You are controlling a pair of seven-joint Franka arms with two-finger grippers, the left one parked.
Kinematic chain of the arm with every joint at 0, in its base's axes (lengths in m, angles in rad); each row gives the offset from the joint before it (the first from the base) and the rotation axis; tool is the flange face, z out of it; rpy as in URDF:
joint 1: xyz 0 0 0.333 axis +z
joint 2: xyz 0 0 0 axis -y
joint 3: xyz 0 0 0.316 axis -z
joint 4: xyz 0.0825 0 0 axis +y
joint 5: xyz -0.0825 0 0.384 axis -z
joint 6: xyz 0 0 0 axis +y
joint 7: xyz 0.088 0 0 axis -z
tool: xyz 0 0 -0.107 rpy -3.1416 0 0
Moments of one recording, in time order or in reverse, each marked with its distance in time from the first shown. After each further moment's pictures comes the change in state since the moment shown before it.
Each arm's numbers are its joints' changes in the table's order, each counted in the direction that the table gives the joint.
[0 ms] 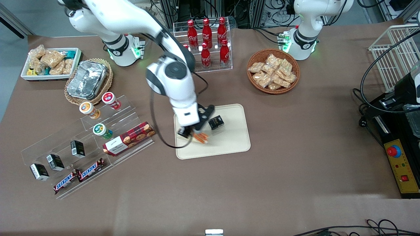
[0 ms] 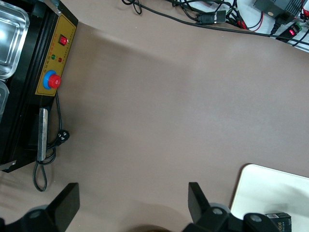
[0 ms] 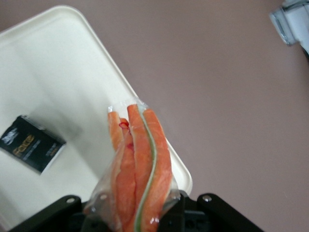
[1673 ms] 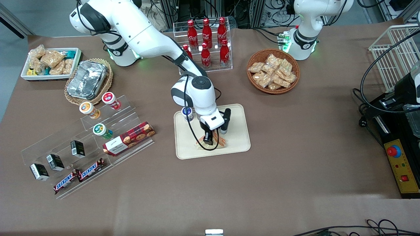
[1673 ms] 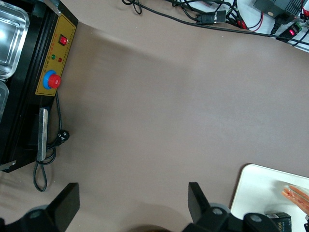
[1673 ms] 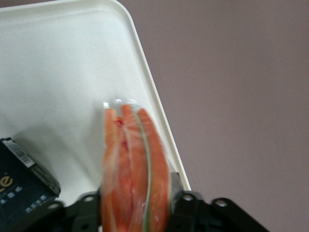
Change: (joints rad) arm 0.058 -0.197 0.001 -0.095 0.135 -0.142 -0.045
